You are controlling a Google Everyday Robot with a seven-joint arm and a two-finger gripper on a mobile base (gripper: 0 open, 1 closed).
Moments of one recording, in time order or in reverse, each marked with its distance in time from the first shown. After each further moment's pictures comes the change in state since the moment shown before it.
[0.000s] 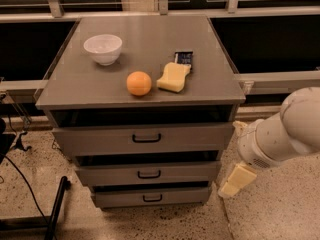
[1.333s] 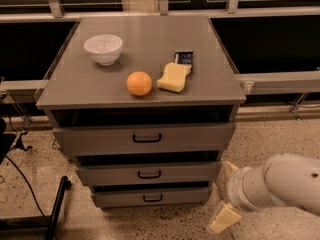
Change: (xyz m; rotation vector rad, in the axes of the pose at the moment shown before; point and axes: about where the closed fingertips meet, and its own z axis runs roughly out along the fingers) arm 0.044 0.069 0.095 -0.055 -0.045 0.070
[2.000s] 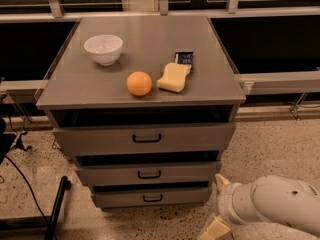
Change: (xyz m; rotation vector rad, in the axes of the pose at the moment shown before) arm 0.013 0.025 0.056 -0.011 -0.043 0.017
